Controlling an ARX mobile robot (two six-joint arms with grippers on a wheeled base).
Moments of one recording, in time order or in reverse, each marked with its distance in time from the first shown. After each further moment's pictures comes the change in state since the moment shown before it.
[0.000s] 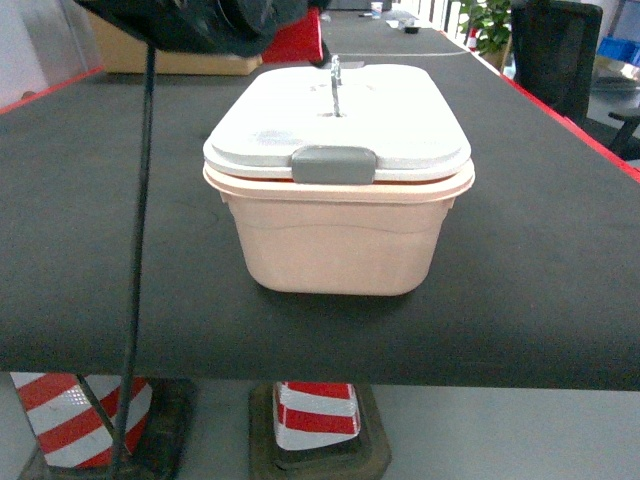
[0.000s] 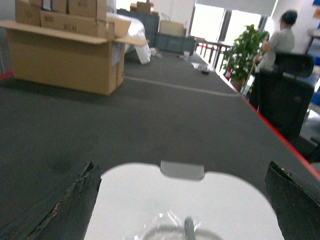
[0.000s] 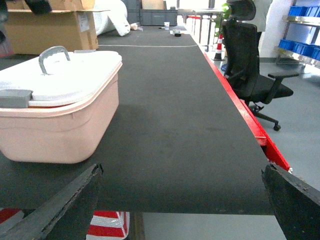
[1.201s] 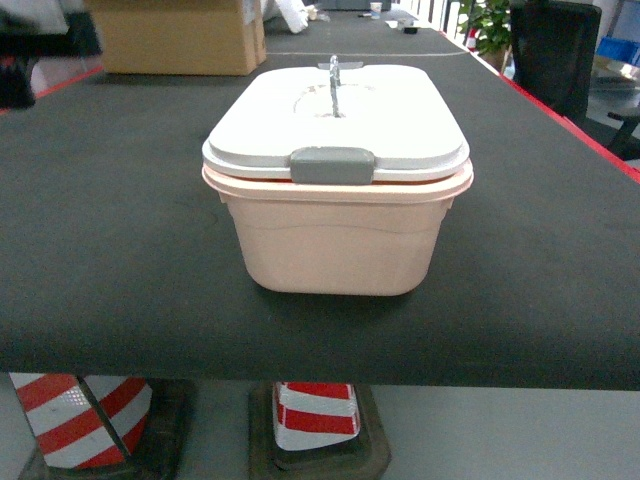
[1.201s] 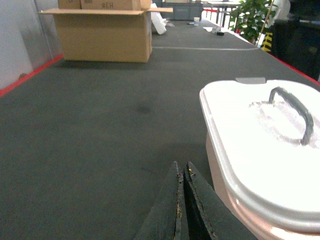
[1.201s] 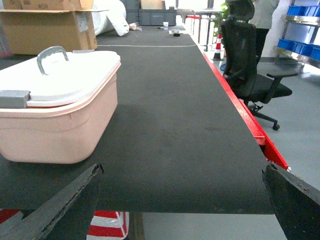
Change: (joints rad) left arm 0.261 -0.782 -1.096 0.153 0.281 0.108; right arm 0.000 0.000 0.000 0.000 0.000 0.000
